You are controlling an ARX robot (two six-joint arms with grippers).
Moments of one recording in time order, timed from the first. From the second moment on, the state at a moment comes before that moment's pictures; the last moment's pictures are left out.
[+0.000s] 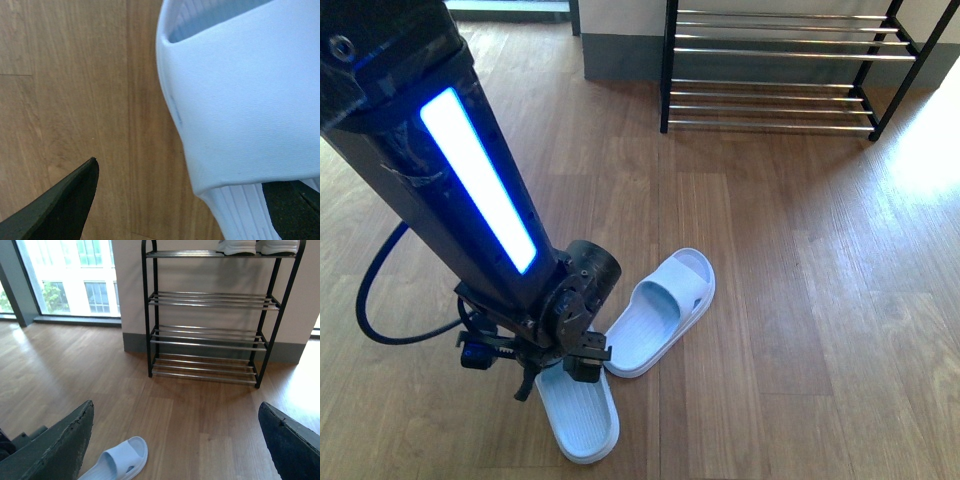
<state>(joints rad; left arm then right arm) -0.49 2.87 1.48 -0.04 -0.37 -0.42 0.00 0.00 0.02 0.00 0.00 0.00</state>
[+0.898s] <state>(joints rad) -0.47 3.01 1.63 -0.10 -0.41 -0.50 0.00 0.00 0.02 0.00 0.00 0.00</state>
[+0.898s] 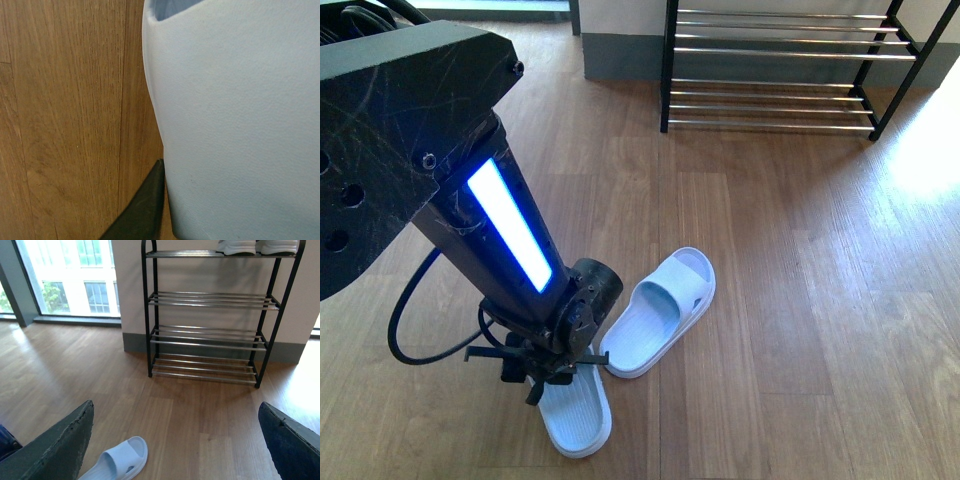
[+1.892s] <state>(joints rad) -0.24 1.57 0.60 0.29 -0.24 0.01 0.00 0.00 0.02 0.00 0.00 0.00</state>
